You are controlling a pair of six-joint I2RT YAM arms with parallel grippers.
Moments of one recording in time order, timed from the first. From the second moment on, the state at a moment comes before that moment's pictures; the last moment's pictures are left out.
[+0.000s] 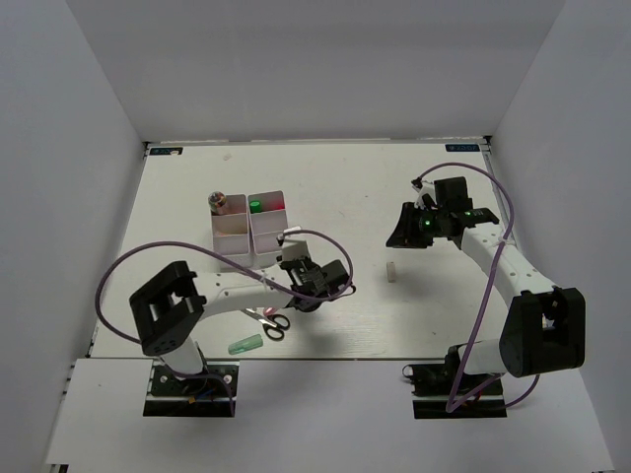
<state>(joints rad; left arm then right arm) -1.13 1.67 1.03 -0.70 -0.92 -1.35 0.20 1.36 0.98 -0.56 -0.50 0.25</state>
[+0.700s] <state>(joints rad) -0.72 1.54 1.26 -0.71 -0.66 -0.97 0.20 1.36 0.98 -0.58 -0.57 0.20</state>
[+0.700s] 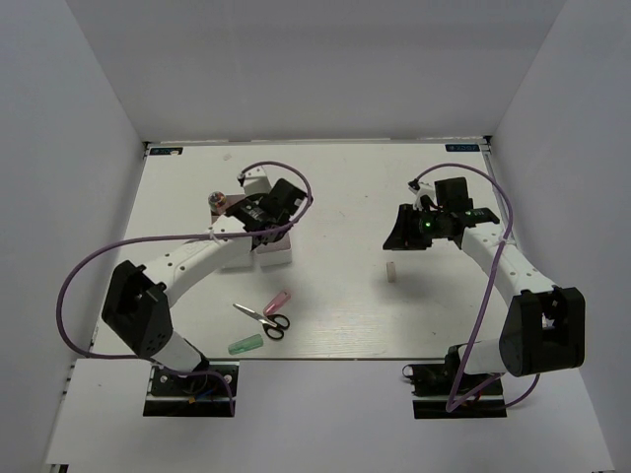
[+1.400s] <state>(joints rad) -0.62 1.63 1.30 -0.71 -0.56 -0.94 0.19 1.37 0.98 -0.59 -0.59 0.20</state>
